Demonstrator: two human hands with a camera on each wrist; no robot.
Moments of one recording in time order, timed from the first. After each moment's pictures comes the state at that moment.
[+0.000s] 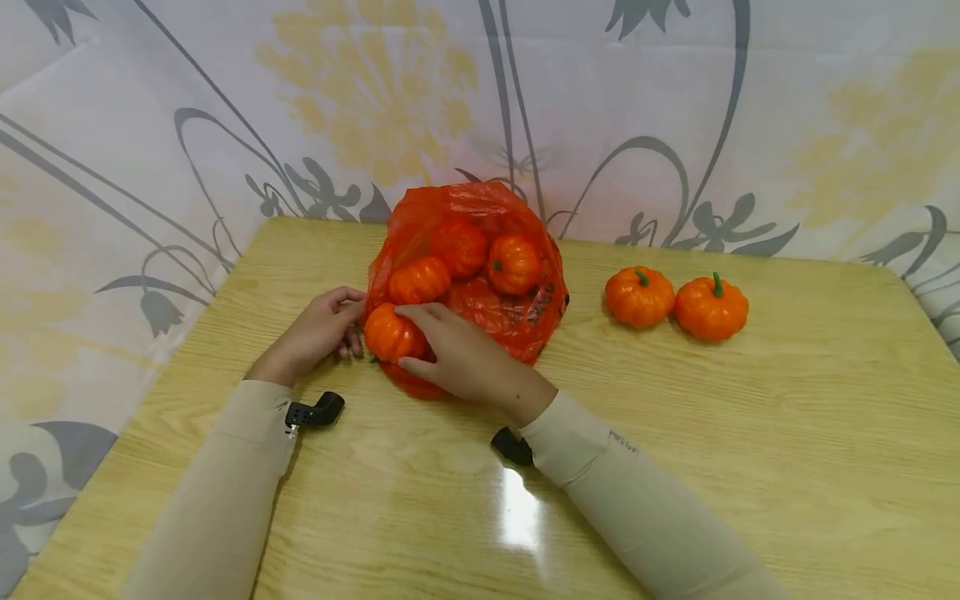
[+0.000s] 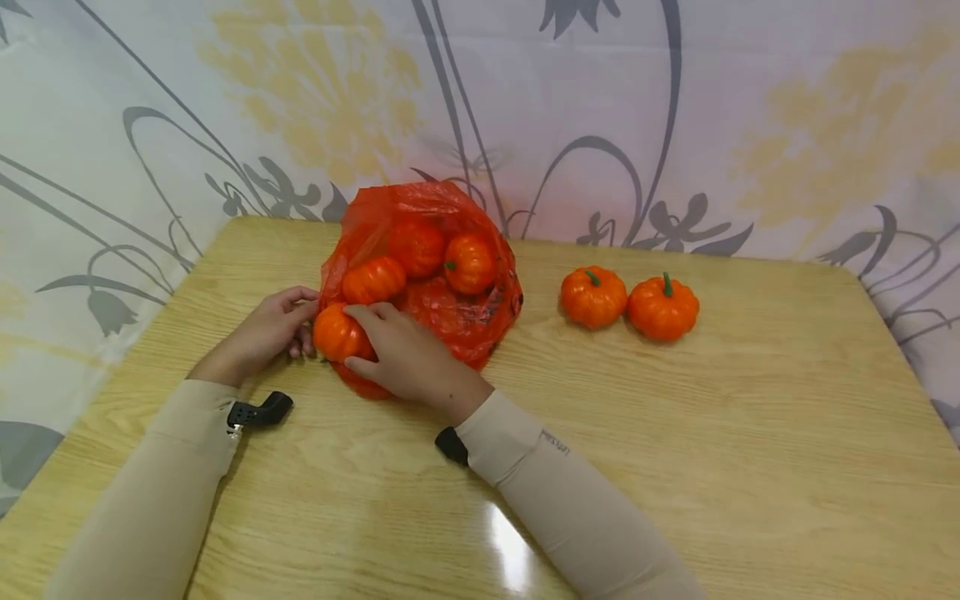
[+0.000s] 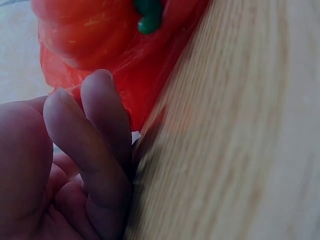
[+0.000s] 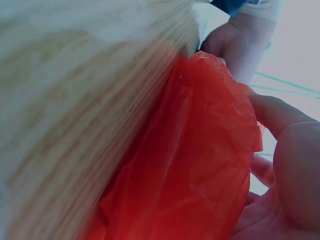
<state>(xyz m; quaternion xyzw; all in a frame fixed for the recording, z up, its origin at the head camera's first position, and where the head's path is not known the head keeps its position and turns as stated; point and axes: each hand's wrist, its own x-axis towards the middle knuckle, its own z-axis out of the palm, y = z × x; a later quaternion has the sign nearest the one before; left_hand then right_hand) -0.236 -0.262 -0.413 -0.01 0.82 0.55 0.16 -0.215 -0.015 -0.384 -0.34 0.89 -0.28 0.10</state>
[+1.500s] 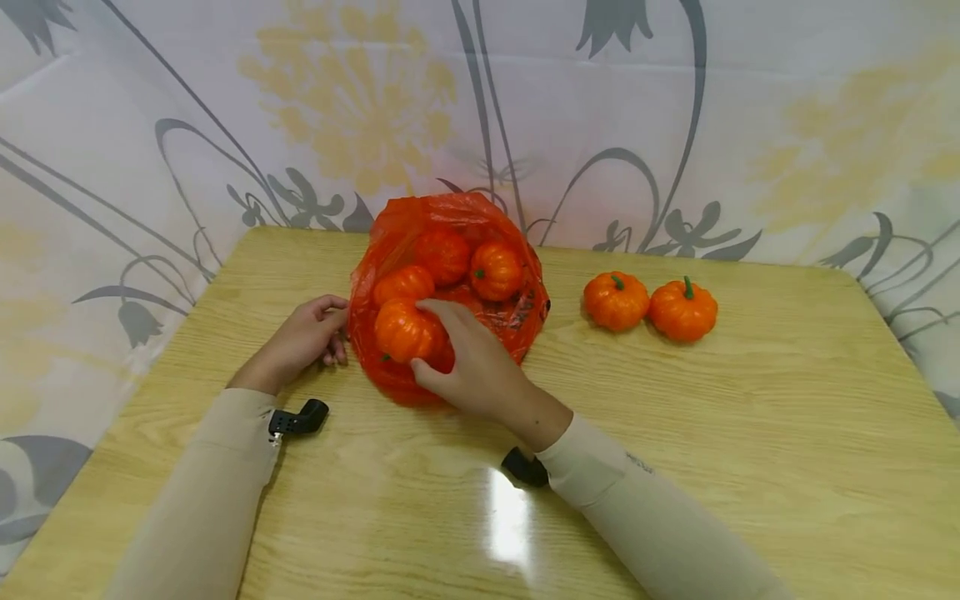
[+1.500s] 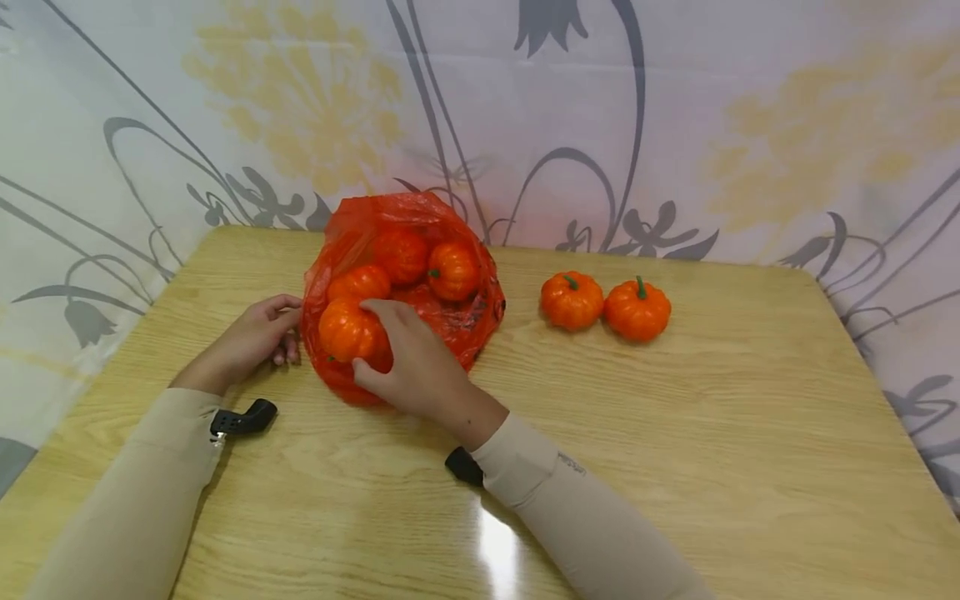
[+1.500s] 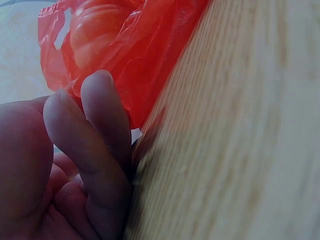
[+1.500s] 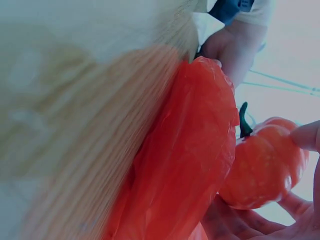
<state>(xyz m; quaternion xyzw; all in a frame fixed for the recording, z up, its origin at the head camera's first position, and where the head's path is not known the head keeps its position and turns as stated) -0.236 -0.261 -0.408 0.00 0.83 0.54 0.17 -0.192 0.017 -0.376 -0.28 0.88 -0.38 0.01</state>
